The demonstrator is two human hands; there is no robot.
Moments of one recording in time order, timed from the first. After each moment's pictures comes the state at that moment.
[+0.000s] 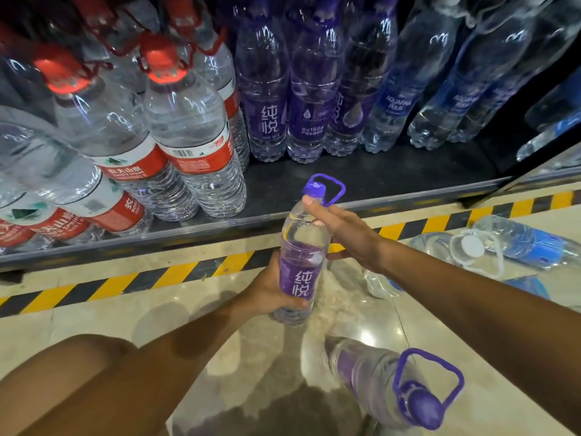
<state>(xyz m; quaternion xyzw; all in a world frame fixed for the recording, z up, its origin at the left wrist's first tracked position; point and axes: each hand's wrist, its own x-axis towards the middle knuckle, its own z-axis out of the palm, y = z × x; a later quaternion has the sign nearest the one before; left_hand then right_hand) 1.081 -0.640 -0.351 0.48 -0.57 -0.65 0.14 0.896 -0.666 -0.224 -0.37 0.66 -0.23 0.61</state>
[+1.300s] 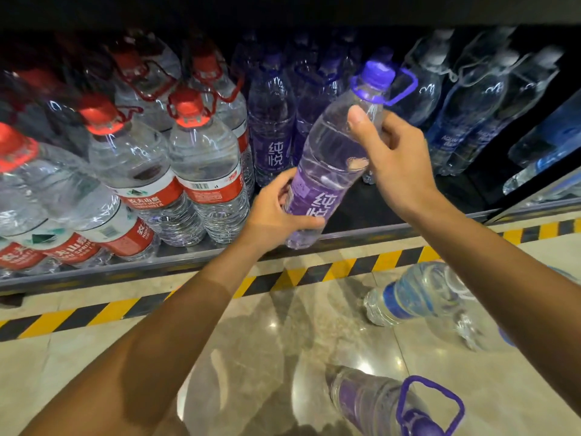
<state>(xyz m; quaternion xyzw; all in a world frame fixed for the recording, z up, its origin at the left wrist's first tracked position) 1.056 -0.748 -0.220 0.44 -0.61 -0.54 0.38 0.875 -0.720 -0.116 -0.55 0.59 -0.51 0.29</state>
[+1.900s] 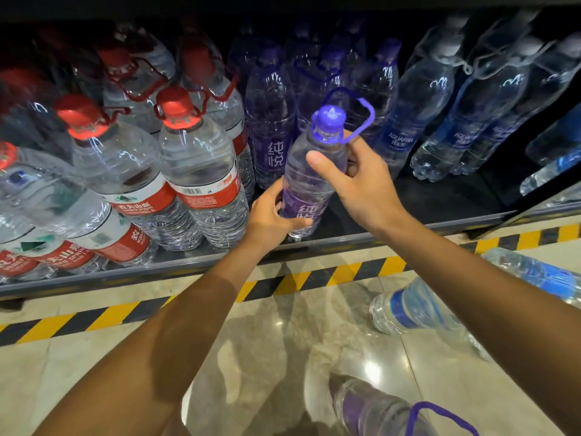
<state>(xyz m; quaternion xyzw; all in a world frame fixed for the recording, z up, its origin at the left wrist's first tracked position) 1.053 -0.781 -0.277 0.48 -0.60 -0.53 0.37 0.886 -0.744 -0.174 -0.57 0.57 -0.48 0.35</state>
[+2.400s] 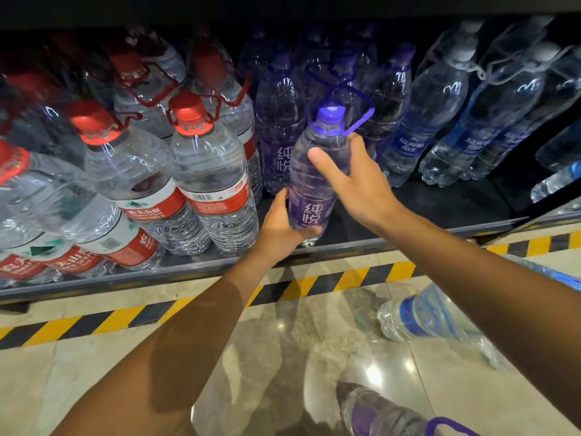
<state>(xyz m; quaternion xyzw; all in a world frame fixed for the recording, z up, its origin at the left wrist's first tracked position) 1.051 -0.779 -0.291 0.54 -0.62 -0.48 0.32 0.900 -0.759 -0.168 -0.58 0.64 -0.39 0.33</state>
